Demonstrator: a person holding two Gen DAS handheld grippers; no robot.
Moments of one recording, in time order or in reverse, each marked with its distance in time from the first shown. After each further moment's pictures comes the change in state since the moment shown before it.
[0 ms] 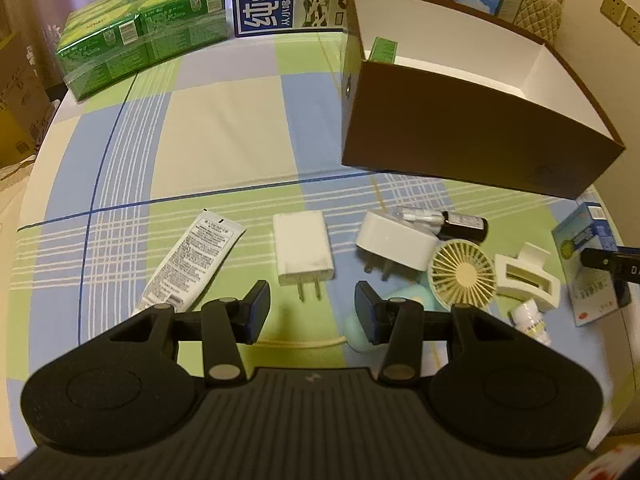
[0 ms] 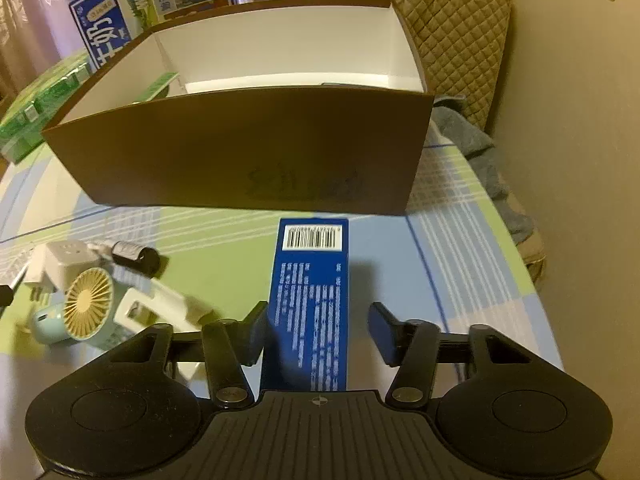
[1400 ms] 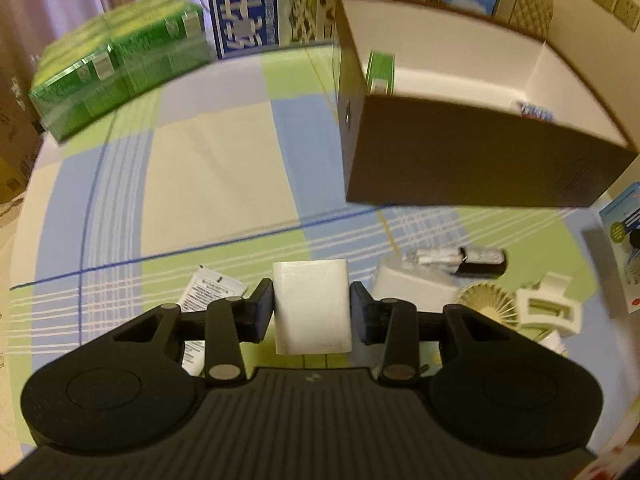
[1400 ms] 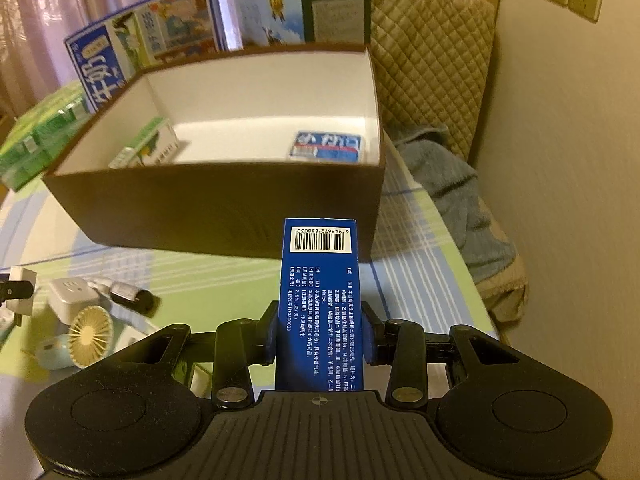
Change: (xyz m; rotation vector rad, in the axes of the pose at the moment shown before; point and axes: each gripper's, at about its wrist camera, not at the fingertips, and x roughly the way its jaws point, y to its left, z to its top) left arm 0.014 0.005 0.030 0.076 -0.048 0.000; right arm -0.037 -0.018 0.020 0.002 -0.080 -0.006
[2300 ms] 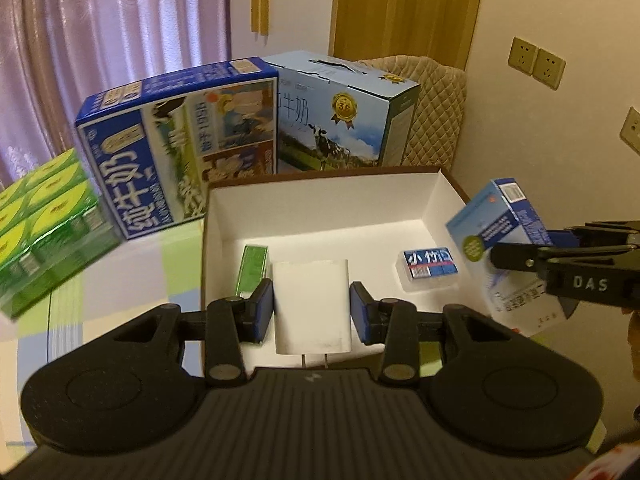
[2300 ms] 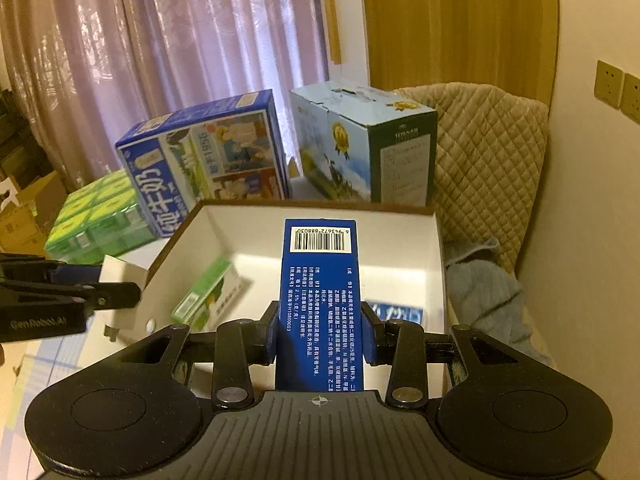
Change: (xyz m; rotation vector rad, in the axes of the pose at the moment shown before) left arm -0.046 -0.105 0.143 0.144 -0.216 -0.138; right arm -0.018 0.033 0.131 -0.053 -0.189 0.135
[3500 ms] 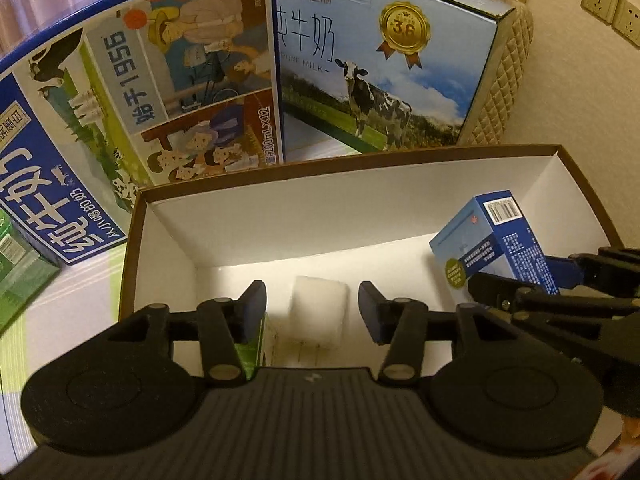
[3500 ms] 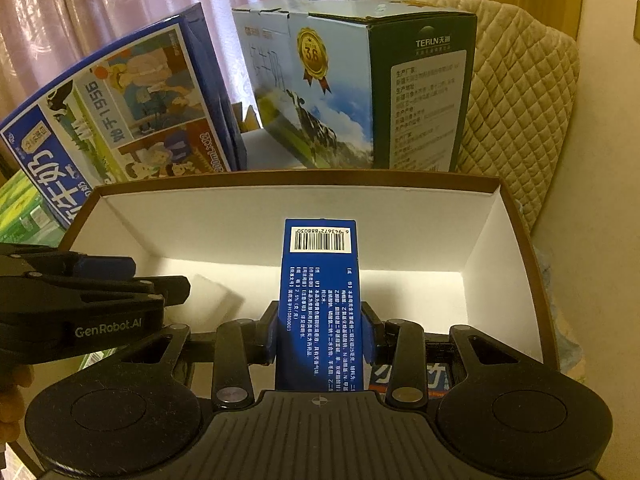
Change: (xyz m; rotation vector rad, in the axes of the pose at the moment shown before) left arm 0.197 0.010 0.044 0.006 0.190 0.059; right arm 0.183 -0.027 0.023 0.077 0.150 -0.059
